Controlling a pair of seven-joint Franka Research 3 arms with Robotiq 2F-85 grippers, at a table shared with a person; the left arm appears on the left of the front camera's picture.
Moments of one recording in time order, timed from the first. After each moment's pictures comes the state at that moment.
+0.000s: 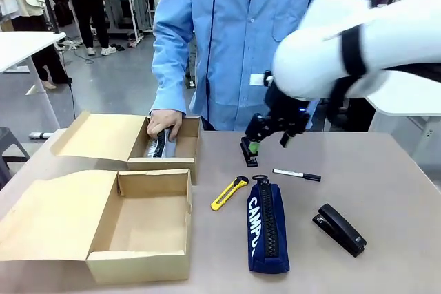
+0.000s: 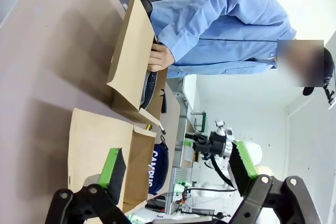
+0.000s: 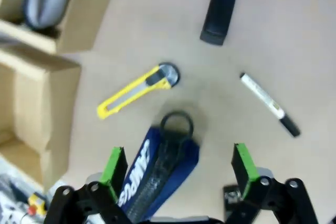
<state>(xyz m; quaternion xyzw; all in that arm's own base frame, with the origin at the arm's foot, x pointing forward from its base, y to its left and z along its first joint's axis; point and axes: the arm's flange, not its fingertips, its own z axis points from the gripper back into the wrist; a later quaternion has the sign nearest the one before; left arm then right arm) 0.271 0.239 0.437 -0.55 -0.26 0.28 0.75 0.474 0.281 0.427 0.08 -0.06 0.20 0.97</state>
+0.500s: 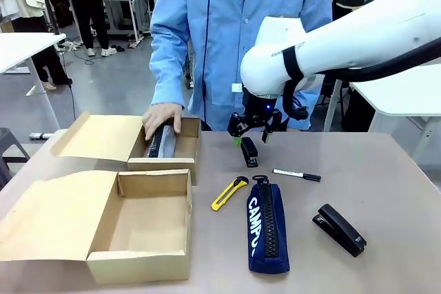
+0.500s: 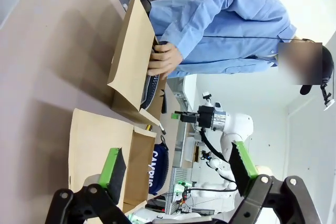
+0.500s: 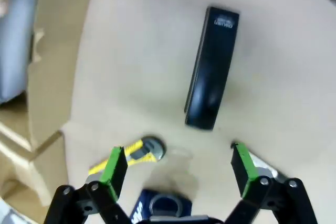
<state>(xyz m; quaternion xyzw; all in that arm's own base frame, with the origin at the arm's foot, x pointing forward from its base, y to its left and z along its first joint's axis) 0.271 0.239 0.437 -0.55 -0.26 0.28 0.75 0.575 0.313 0.374 0.06 -0.03 0.16 0.98</state>
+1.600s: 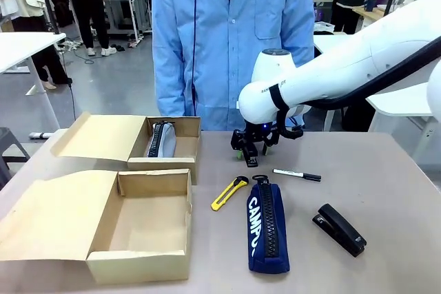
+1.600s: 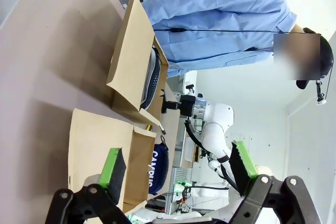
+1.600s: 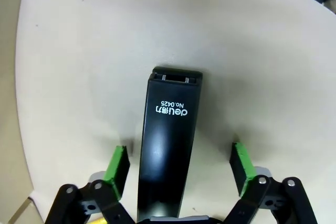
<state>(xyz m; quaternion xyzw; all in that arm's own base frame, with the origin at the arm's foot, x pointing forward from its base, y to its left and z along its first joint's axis) 0.271 0.239 0.437 -0.55 -0.26 0.28 0.75 0.615 0.304 0.295 0.04 -0.05 0.12 0.99</state>
